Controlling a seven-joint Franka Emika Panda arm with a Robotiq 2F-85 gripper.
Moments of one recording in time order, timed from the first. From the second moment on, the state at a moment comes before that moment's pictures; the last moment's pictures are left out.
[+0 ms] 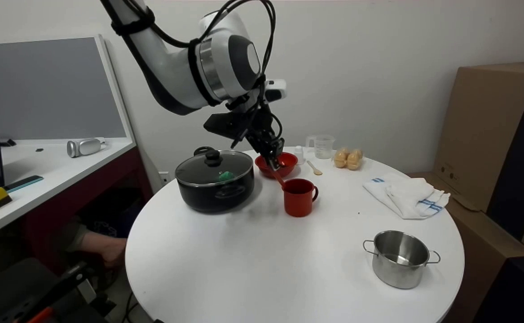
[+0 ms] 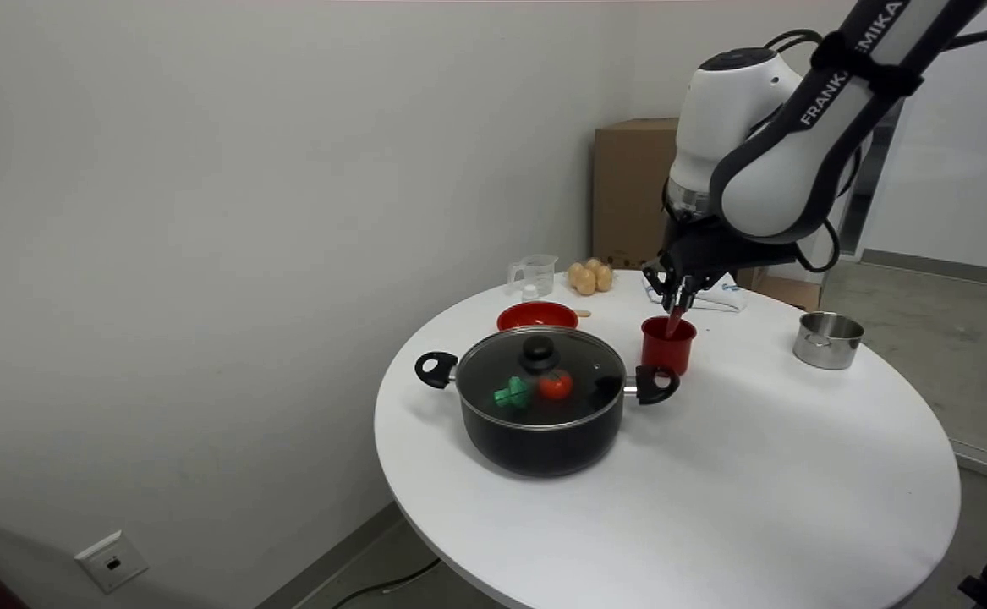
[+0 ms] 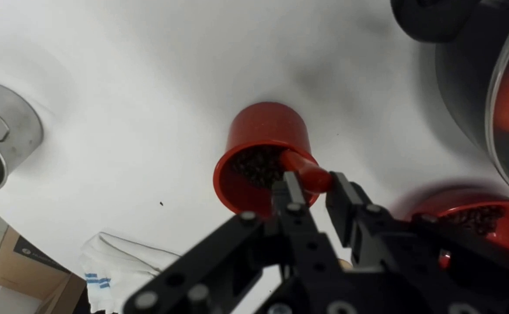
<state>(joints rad) -0.23 0.44 0.10 -2.18 -0.60 2.86 0.77</state>
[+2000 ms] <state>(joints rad) -0.16 0.53 -0.04 -1.85 0.27 2.32 0.18</state>
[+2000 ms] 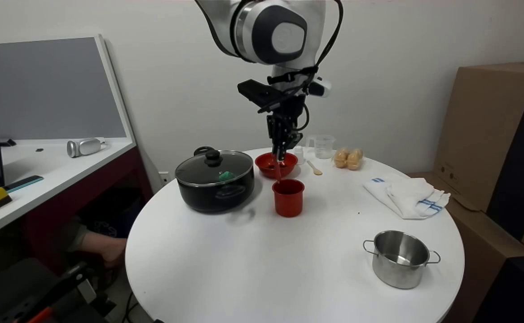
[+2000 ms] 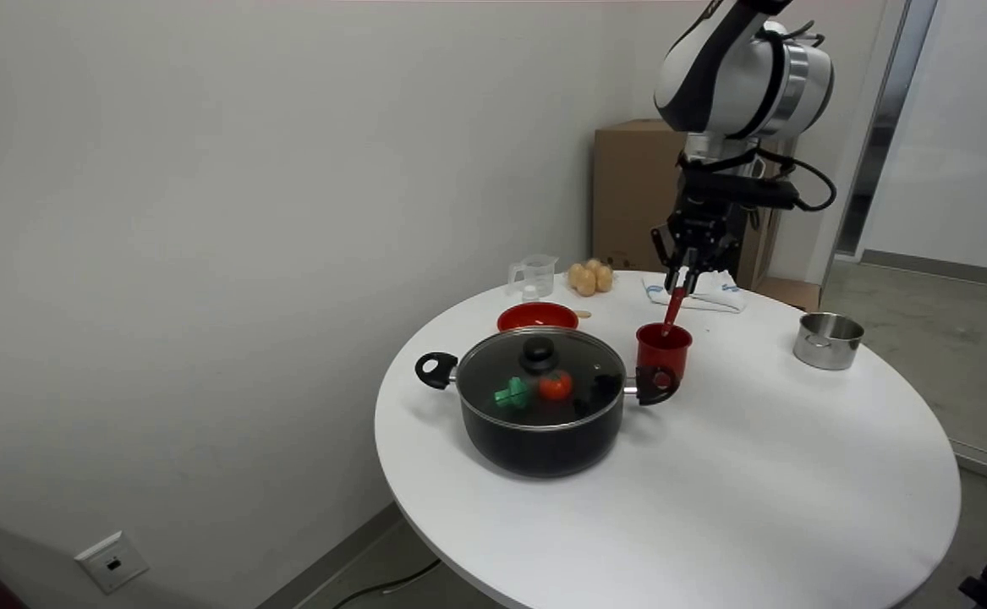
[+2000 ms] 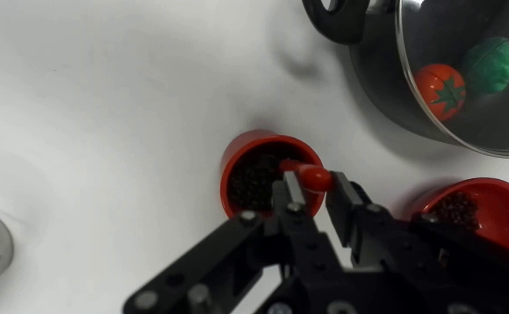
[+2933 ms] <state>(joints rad) -0.17 0.59 -0.07 -1.72 0.27 2.21 0.20</state>
